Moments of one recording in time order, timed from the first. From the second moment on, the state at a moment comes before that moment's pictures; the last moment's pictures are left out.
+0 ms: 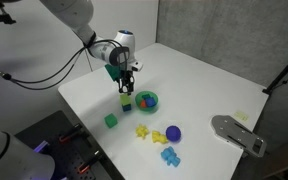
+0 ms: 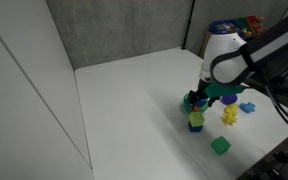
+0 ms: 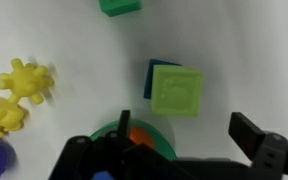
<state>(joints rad) 0.14 0.46 0.01 -2.16 0.02 2.51 0.47</state>
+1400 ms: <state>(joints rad) 0.18 0.54 -0.02 -2.06 0.07 2.57 0.46</state>
